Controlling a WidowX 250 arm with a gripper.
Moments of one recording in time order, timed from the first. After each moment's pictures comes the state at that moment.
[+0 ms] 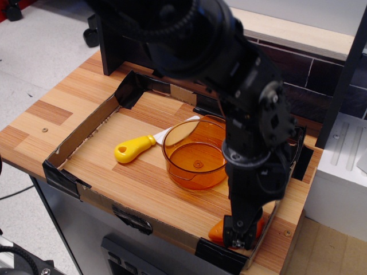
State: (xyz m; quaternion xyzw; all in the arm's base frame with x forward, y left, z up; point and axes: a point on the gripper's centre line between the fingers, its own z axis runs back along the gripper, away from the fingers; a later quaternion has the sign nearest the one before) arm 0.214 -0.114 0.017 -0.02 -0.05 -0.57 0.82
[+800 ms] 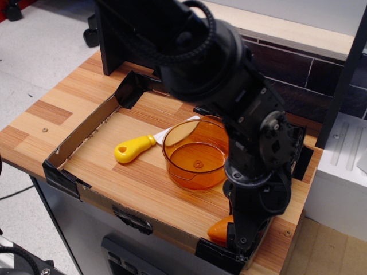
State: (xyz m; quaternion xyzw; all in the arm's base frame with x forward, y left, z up) arm 0.211 -0.119 0.003 -0.01 -0.05 -0.56 0.82
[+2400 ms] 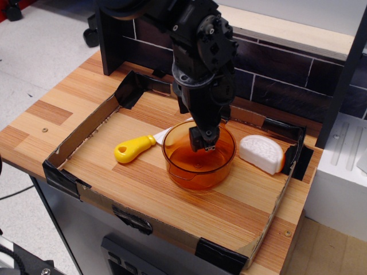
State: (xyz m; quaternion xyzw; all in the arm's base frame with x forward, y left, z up) arm 0.286 -0.026 0.053 0.10 -0.14 -0.38 0.91
